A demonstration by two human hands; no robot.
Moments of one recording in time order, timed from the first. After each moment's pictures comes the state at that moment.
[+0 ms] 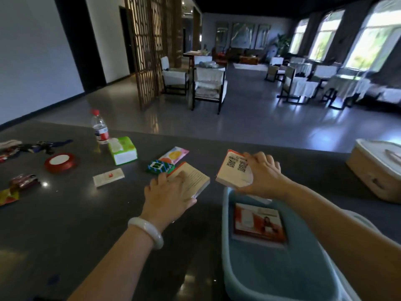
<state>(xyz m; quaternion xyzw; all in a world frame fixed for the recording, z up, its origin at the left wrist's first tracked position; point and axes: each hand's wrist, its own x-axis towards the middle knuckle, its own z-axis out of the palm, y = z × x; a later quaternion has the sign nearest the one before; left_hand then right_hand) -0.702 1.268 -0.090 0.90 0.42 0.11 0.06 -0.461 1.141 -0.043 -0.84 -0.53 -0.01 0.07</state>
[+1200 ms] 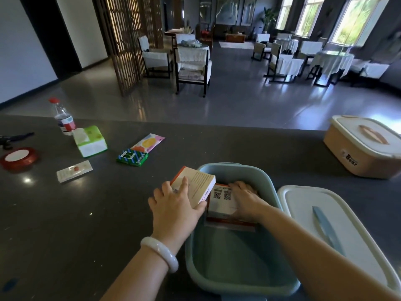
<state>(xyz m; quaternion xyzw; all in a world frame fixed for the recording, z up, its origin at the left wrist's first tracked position) -0.630 1.179 -0.129 0.88 0.46 0.14 0.04 -0.421 1.086 -0.164 -0.85 -0.50 0.16 0.08</state>
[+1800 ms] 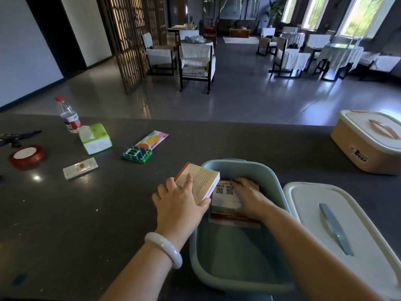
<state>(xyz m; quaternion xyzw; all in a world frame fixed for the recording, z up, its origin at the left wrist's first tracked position) -0.632 1.178 -0.122 0.89 0.45 0.11 0.06 -0.417 1.089 -0.181 -0.84 -0.52 0.12 0.11</state>
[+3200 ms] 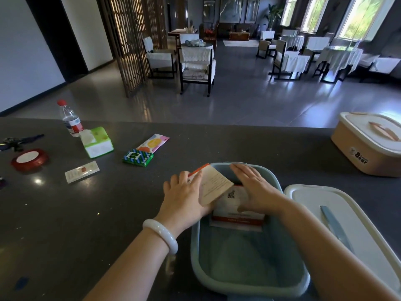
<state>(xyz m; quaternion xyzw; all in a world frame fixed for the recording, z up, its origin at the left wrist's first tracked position) -0.624 1.203 -0.112 0.94 0.30 0.11 0.10 -0.411 1.084 -0.131 -0.79 -0.59 0.08 0.13</state>
